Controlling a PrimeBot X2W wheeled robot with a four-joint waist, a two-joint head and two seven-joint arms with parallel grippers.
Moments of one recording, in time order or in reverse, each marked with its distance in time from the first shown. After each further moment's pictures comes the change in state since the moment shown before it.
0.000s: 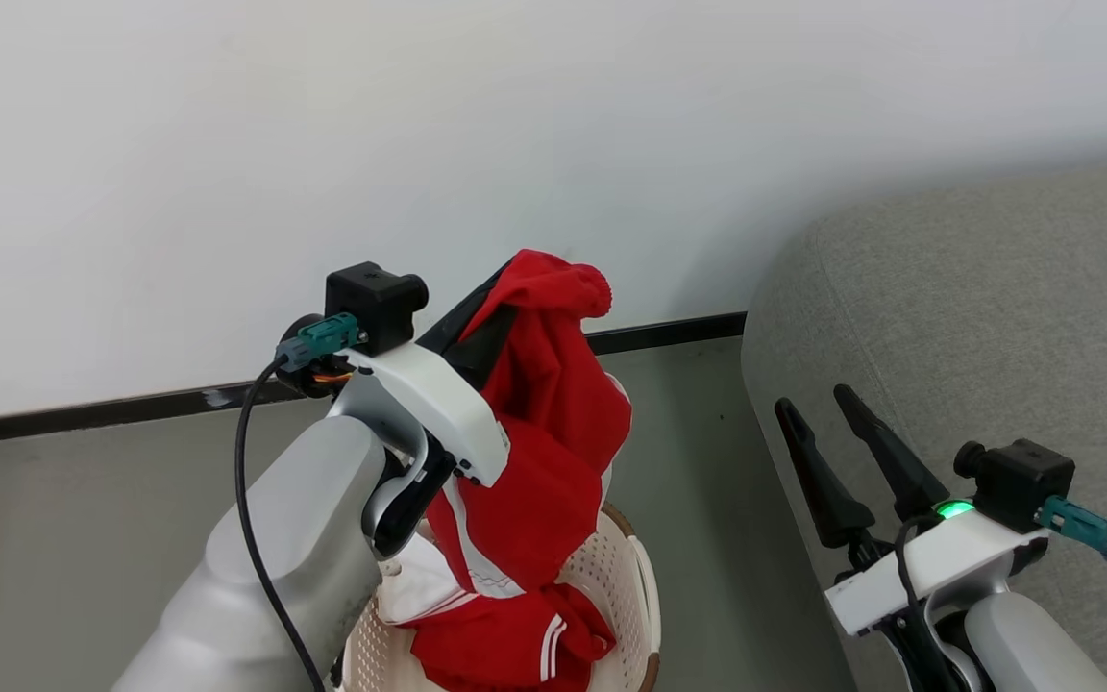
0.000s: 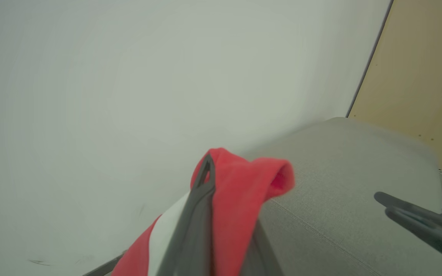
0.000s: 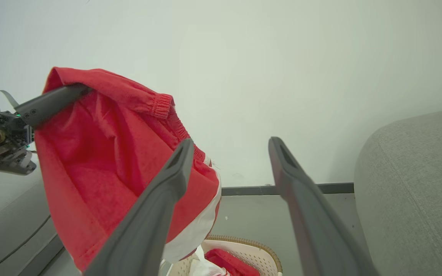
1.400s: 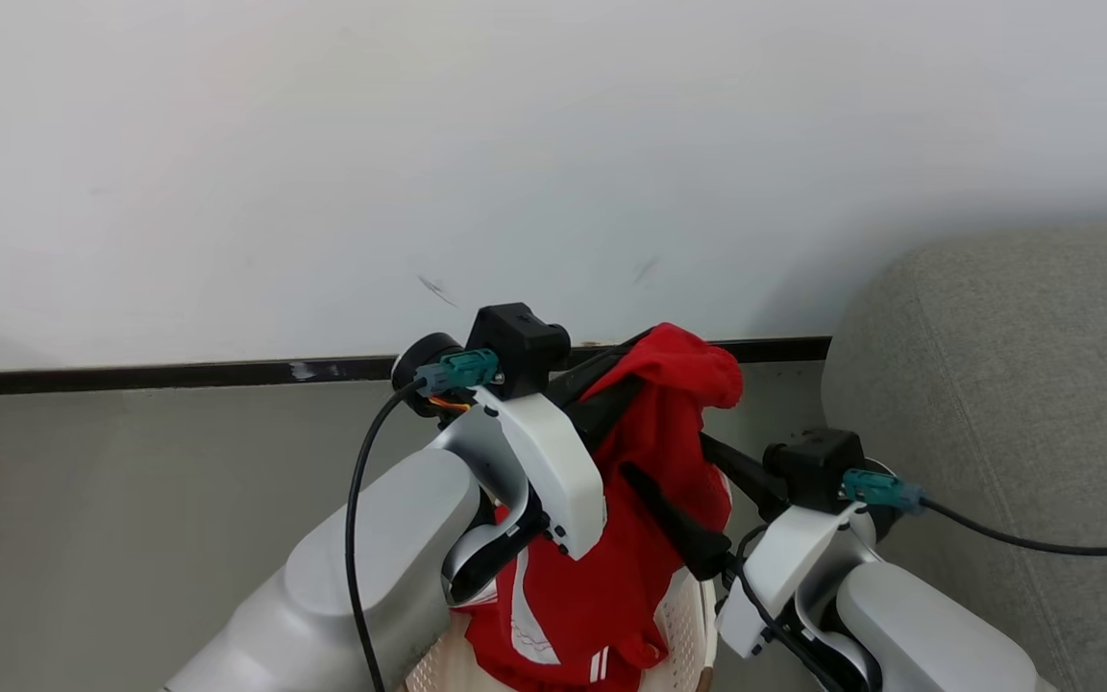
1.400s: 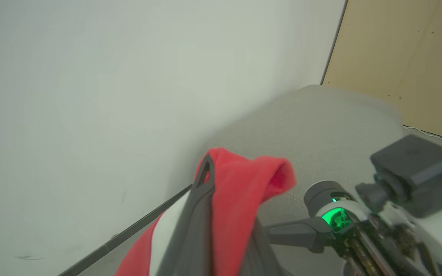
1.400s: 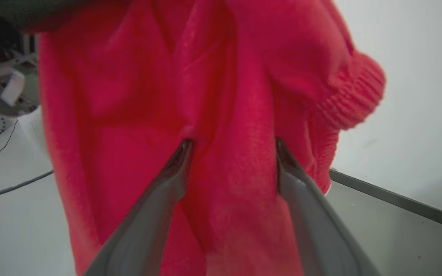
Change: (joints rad) left arm -0.021 -0.011 -0.224 -0.124 -0.057 0.000 0.092; right arm -0.244 -0.022 0.446 0.221 0.029 0.000 0.000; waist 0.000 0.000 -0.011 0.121
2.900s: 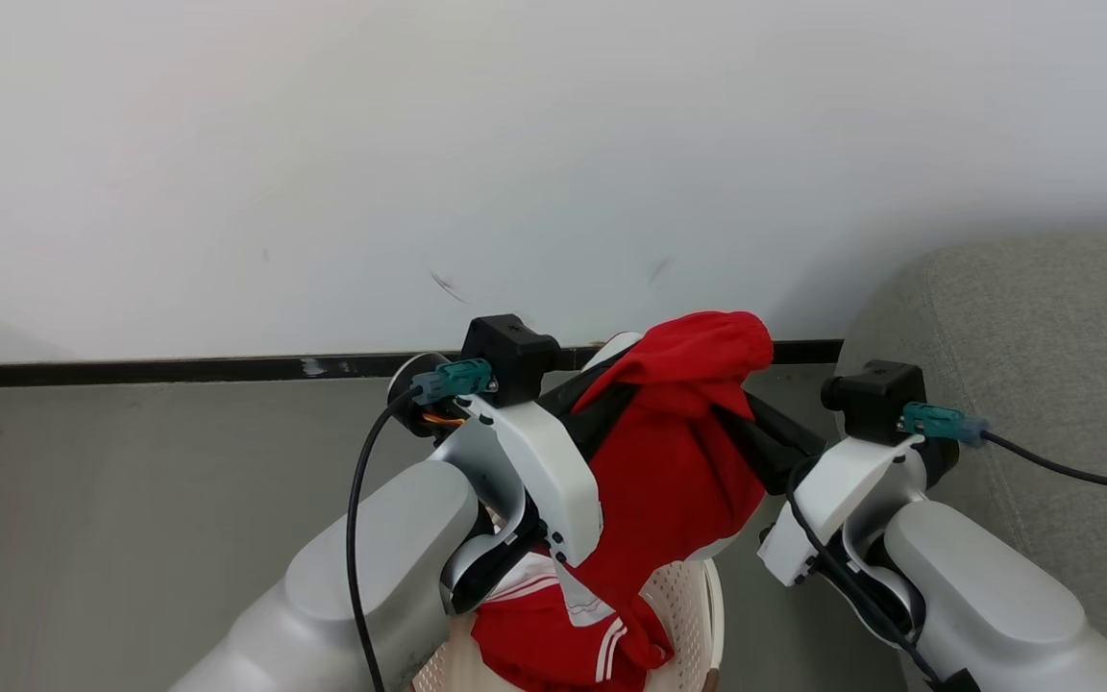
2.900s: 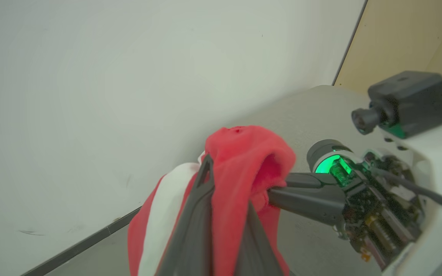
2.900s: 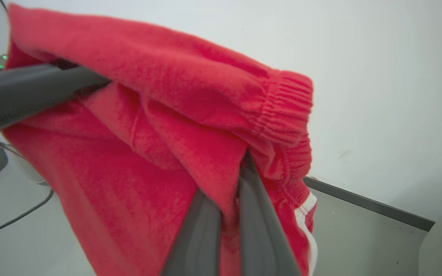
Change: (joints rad) left arm 0.006 0.008 -0.041 0.021 -0.066 0.037 -0.010; right arm -0.103 -0.044 -0.017 0.073 0.093 0.000 0.000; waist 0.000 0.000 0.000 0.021
